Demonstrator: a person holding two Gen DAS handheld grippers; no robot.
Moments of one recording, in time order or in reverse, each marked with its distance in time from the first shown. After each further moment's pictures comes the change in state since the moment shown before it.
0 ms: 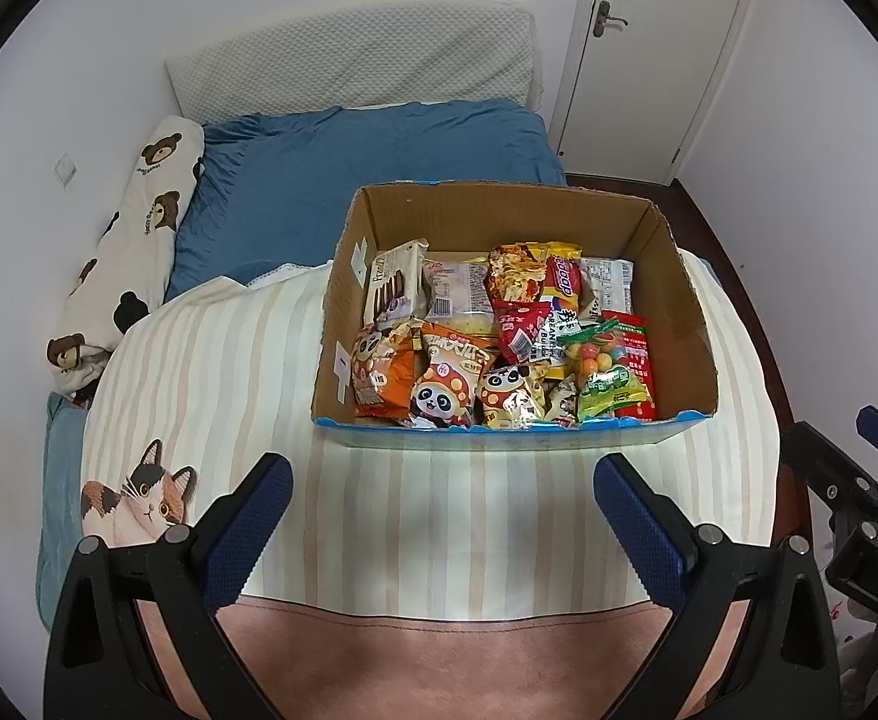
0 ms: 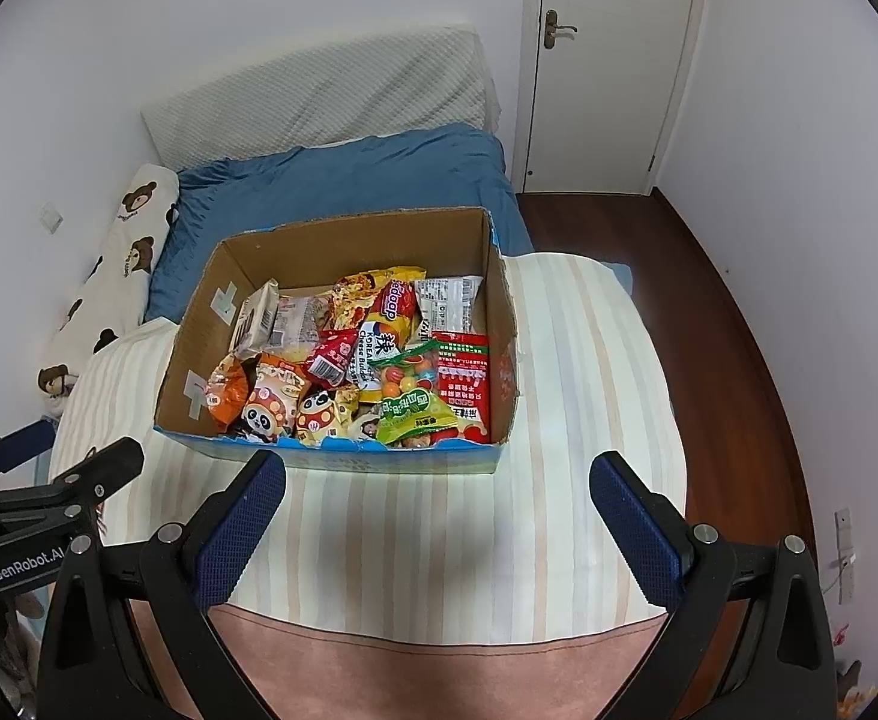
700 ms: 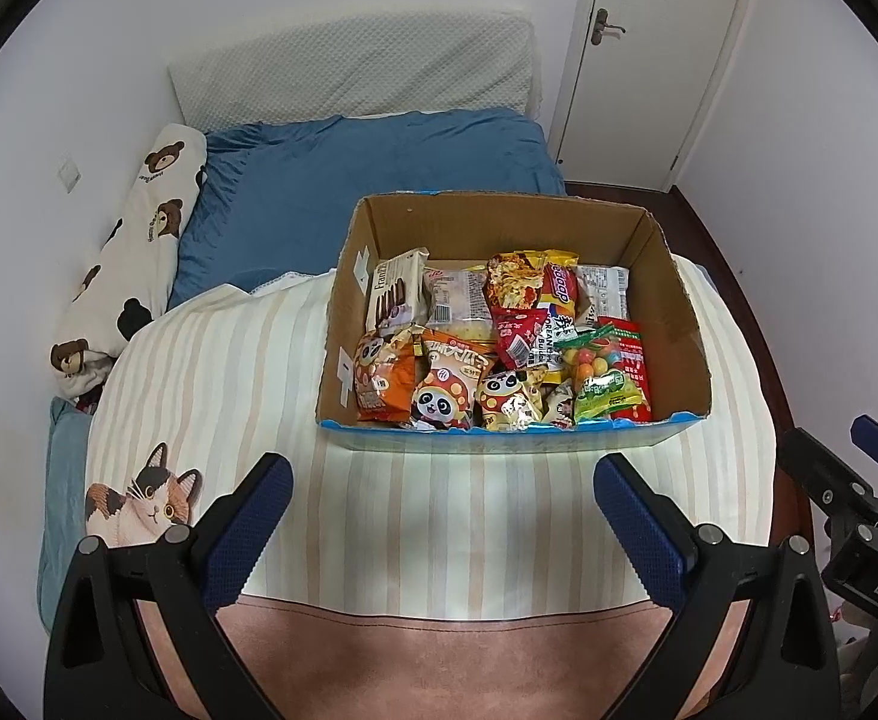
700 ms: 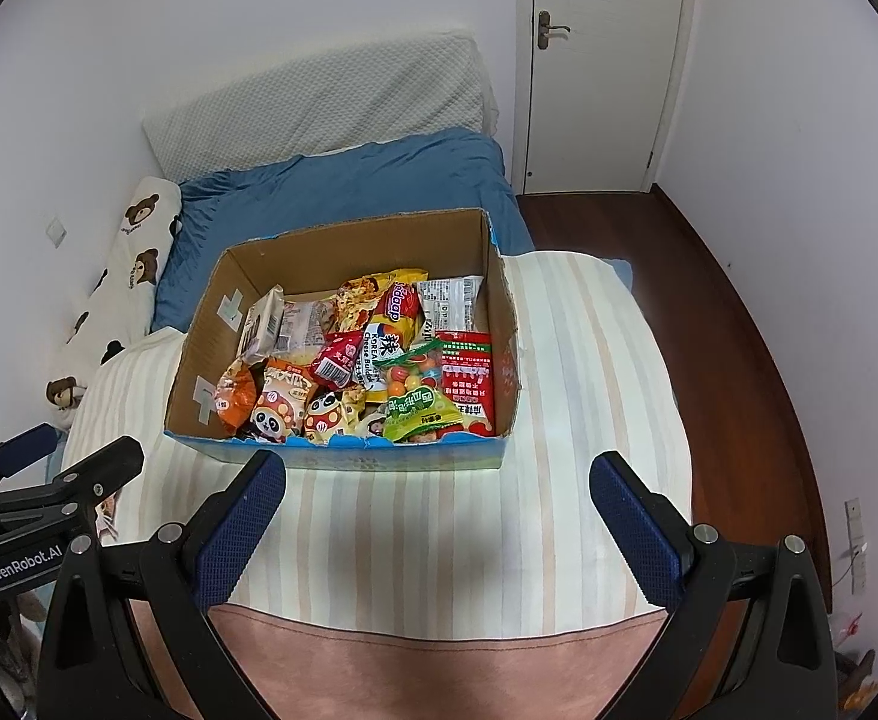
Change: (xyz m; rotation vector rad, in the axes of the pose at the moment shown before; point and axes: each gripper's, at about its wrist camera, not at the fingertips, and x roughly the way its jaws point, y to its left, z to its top) left arm -0.011 0.001 -0.003 0.000 -0.024 0.003; right arm -0.008 -0.003 -0.006 0.032 -0.011 0.015
